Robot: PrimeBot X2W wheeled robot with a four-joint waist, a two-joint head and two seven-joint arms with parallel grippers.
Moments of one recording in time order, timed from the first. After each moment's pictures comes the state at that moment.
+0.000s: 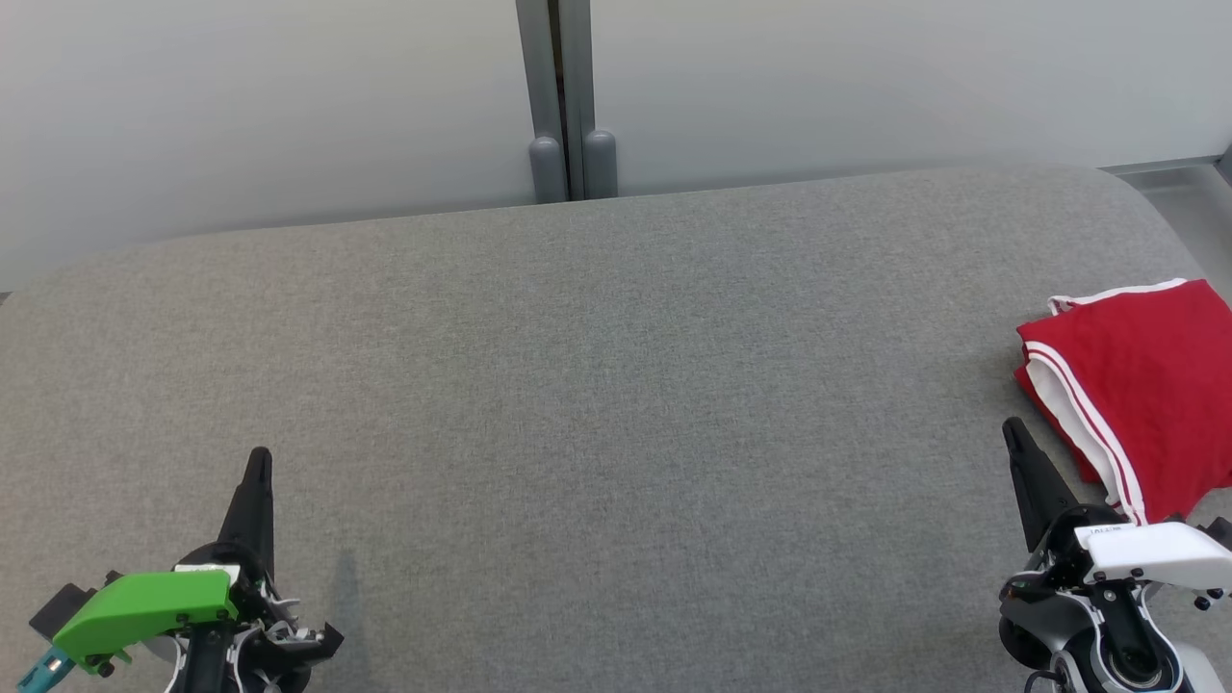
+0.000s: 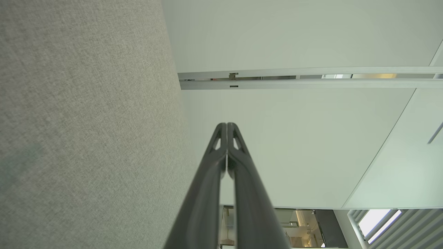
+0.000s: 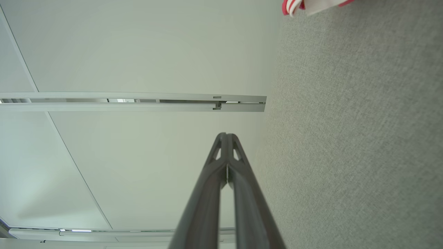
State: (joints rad) left arm -0.10 0.05 0.11 0.25 -1.61 -0.13 0.11; right arm -0.11 -0.05 -0.11 0.25 1.61 0.13 0.11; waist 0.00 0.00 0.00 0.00
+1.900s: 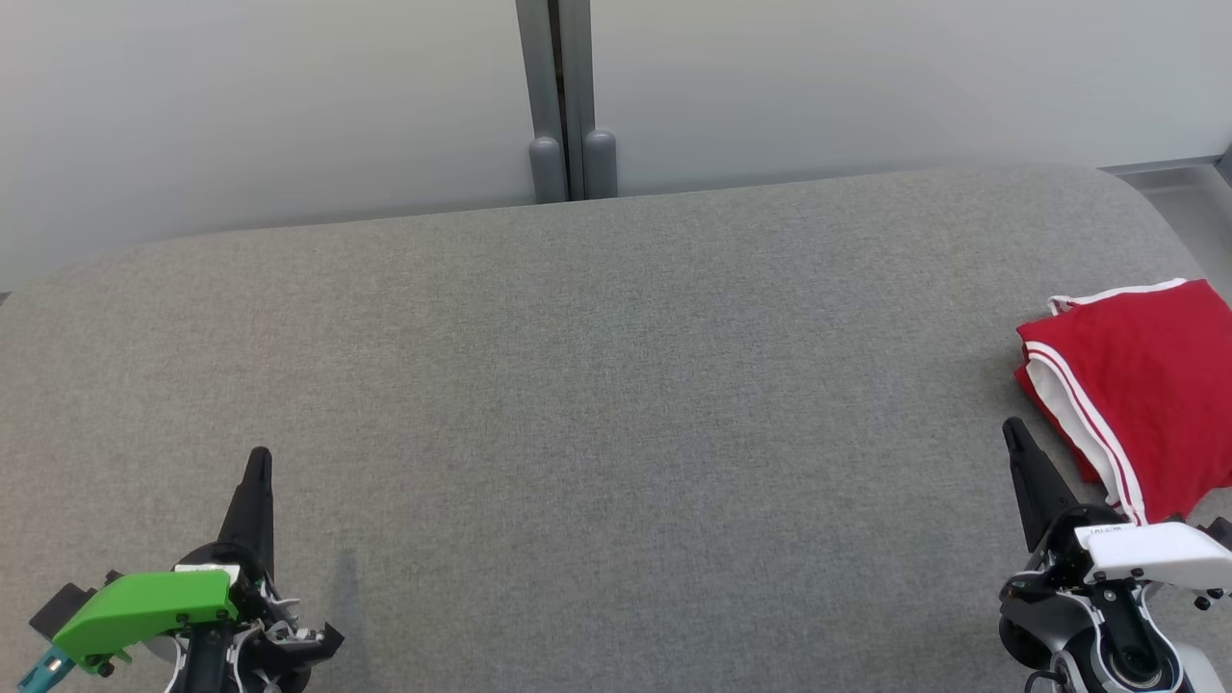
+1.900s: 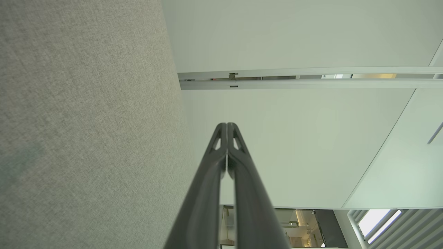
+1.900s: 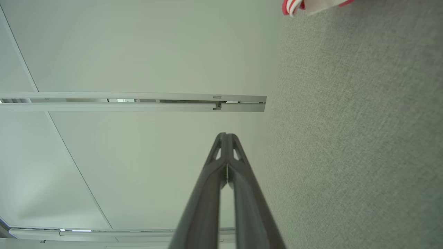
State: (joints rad) left arm -0.10 0.05 0.11 0.25 -1.61 -0.13 0.11; right arm -0.11 -0.05 -0.11 0.25 1.61 0.13 0.11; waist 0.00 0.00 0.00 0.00
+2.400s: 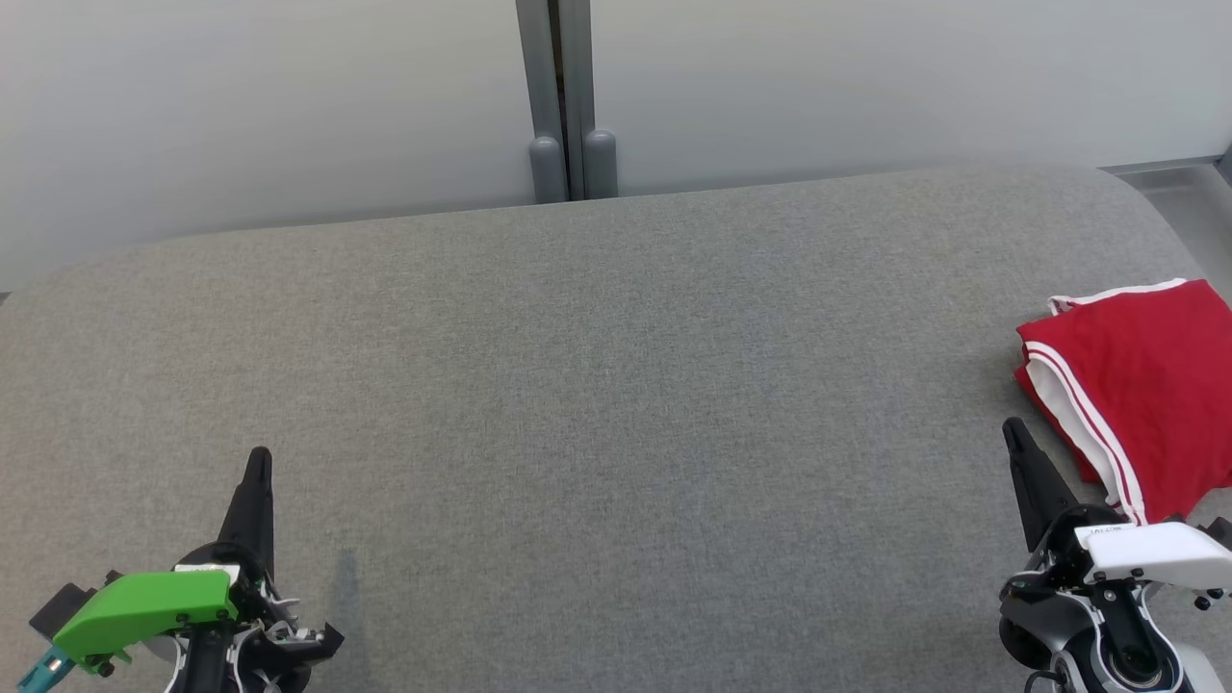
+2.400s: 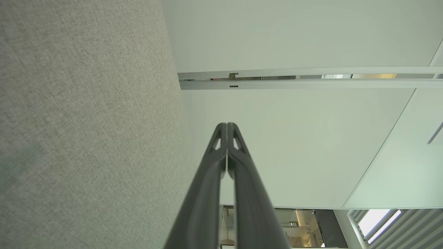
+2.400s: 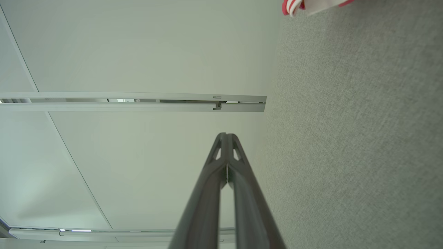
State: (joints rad) left arm -0.10 0.05 0.11 0.25 -1.61 -0.13 0.11; right arm -0.11 -0.05 -0.11 0.25 1.61 0.13 0.11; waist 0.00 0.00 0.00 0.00
